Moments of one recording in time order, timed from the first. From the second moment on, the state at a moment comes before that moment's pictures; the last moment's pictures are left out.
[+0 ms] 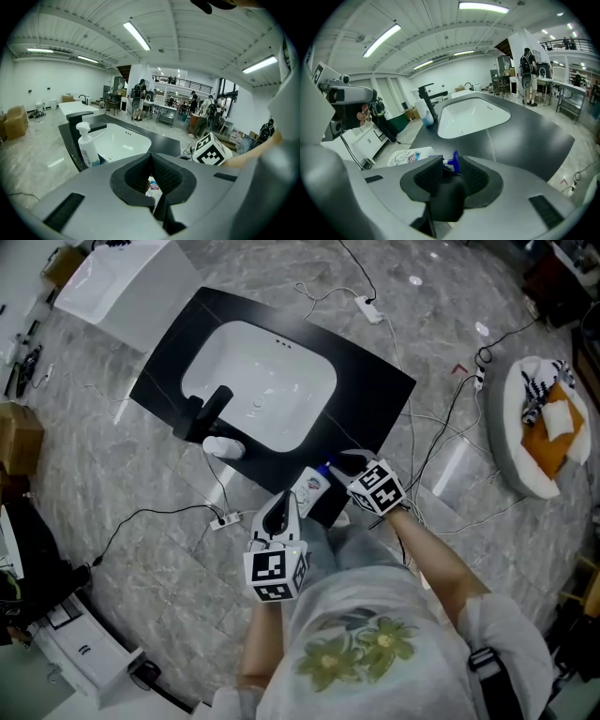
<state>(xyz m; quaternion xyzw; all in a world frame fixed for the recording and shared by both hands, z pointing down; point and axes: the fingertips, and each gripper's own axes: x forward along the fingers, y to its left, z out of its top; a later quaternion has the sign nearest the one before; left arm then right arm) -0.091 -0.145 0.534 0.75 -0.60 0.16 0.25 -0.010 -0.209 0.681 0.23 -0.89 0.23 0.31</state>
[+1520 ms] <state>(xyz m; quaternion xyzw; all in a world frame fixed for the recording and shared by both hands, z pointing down) -0.094 -0.129 0.538 0.74 -0.60 0.16 0.25 0.009 -0.222 0.643 0.28 -0.90 0.13 0.30</state>
